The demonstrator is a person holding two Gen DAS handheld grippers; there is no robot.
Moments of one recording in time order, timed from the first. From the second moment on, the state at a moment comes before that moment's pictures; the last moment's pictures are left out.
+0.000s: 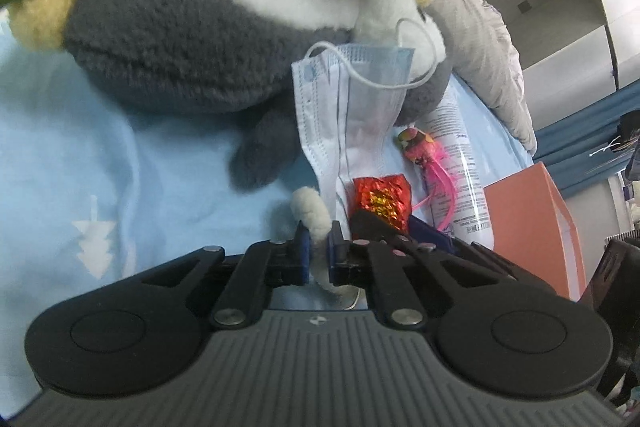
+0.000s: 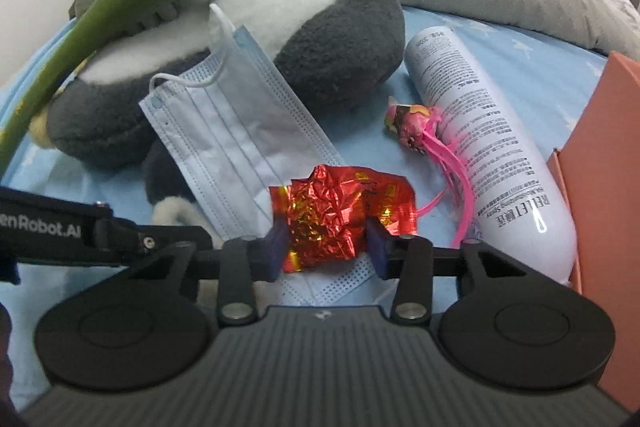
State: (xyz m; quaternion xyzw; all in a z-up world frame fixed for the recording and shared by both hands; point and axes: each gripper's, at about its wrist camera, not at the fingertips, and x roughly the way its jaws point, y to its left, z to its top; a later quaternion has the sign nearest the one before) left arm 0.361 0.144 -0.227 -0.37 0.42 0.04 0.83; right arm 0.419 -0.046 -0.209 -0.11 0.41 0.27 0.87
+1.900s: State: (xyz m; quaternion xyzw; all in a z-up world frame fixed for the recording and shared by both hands) left arm 0.156 0.054 -0.066 -0.20 0.38 -0.04 0.90; right arm 0.194 -0.164 -0.060 -0.01 0.33 0.20 0.92
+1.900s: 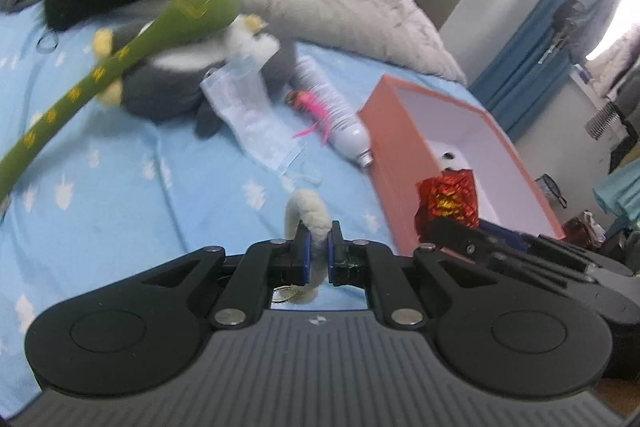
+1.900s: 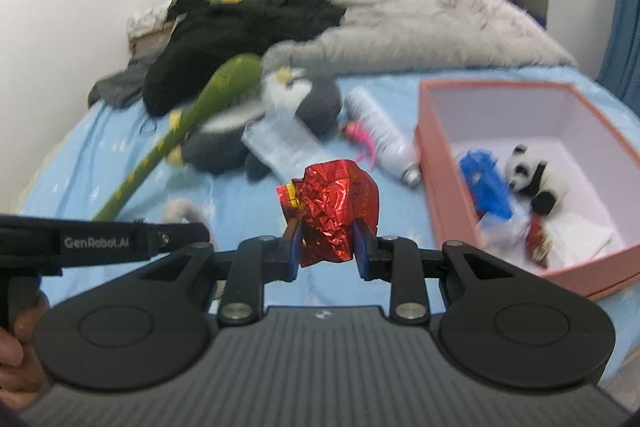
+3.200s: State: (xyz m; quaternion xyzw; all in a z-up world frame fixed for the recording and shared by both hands) left arm 0.381 -0.161 -0.031 -0.08 0.46 -0.18 0.86; right arm 0.338 -0.333 -0.046 0.04 0.39 0.06 0.92
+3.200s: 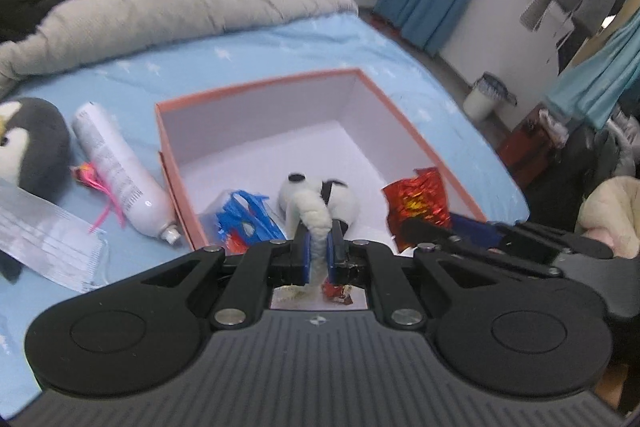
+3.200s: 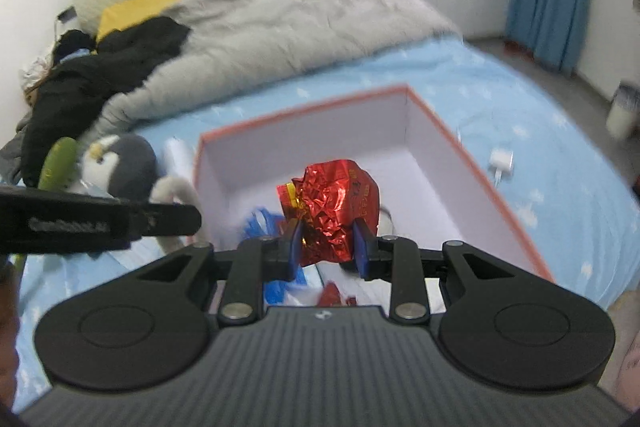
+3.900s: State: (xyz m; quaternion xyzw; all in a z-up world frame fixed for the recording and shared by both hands) left arm 0.383 -0.178 -0.063 -0.07 0.50 -0.18 0.85; right arm 0.346 -0.358 -0.079 0.06 0.43 0.04 0.90
